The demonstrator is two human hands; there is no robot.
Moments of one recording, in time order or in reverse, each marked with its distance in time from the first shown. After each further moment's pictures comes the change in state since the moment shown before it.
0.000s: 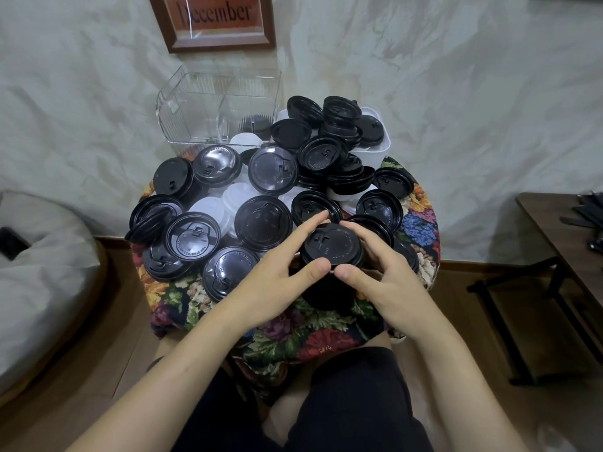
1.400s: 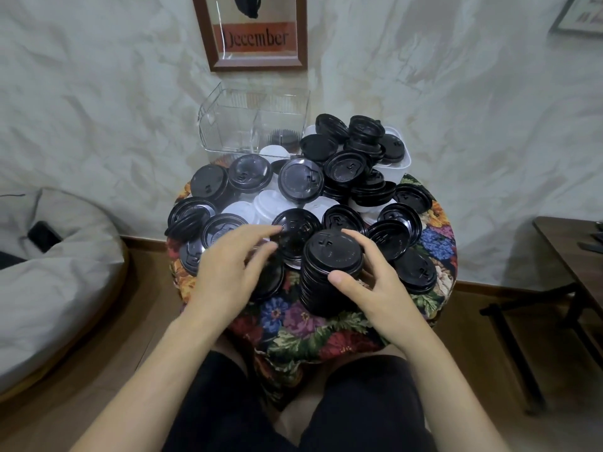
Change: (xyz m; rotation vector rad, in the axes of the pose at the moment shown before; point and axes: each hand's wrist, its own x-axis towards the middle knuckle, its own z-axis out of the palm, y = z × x) left_hand -0.043 -0.021 -0.058 0.526 0.588 0.147; right_hand 0.000 -0.015 0.041 0.058 0.007 -0.025
